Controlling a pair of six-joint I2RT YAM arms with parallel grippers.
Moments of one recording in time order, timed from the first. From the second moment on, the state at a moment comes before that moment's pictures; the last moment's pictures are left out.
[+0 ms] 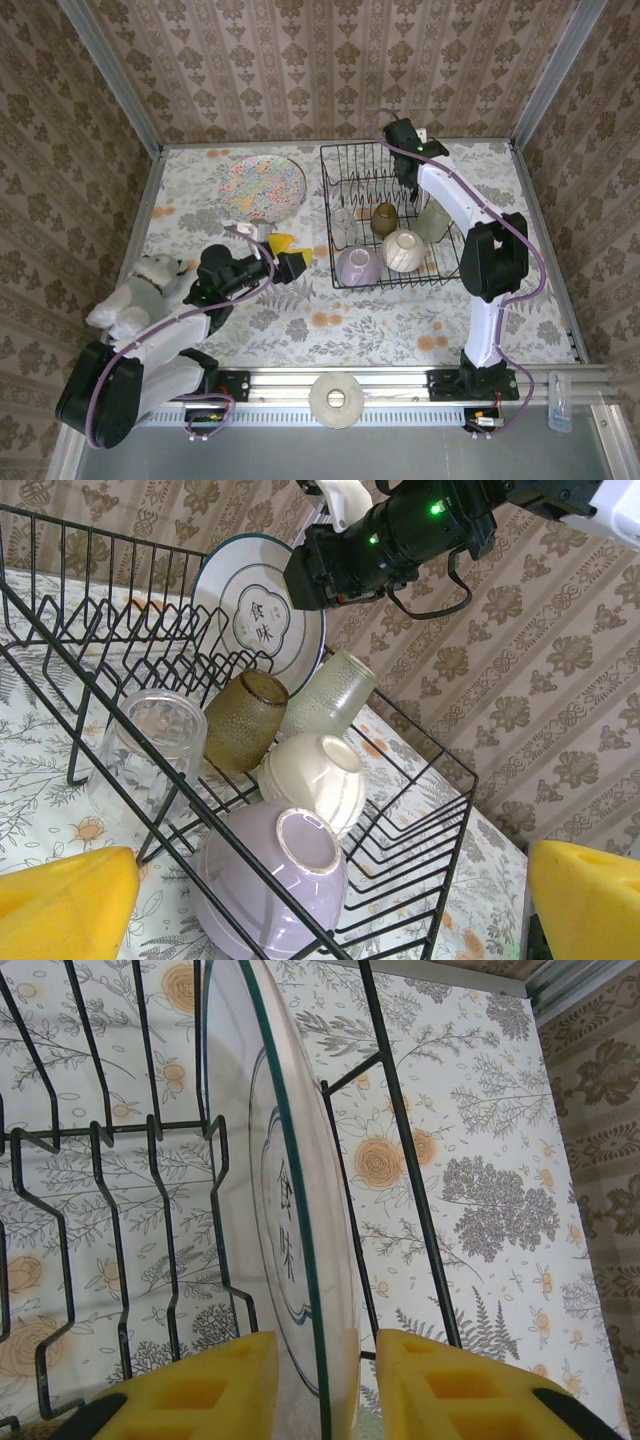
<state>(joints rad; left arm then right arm) -0.51 1.04 0.31 0.69 0.58 -0.55 0.29 1.98 1.81 -0.88 0.60 0.20</state>
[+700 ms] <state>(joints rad) -0.51 1.04 0.31 0.73 0.59 -0.58 0.29 2.00 1.82 -0.88 0.67 0.22</state>
